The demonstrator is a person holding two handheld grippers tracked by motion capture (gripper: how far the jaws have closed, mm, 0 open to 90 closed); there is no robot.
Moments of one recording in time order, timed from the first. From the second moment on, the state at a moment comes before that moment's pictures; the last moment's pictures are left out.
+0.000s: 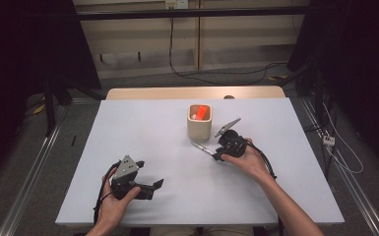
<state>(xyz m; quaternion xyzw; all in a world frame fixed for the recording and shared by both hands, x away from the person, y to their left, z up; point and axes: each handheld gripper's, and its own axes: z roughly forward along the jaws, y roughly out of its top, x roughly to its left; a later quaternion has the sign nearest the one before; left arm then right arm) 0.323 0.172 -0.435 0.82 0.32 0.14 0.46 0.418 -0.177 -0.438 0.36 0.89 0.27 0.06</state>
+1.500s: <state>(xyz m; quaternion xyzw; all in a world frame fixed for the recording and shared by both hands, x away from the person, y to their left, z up) 0.341 0.102 -0.418 0.86 0.20 0.19 0.44 0.382 -0.174 -0.411 0.31 0.90 0.31 0.05</state>
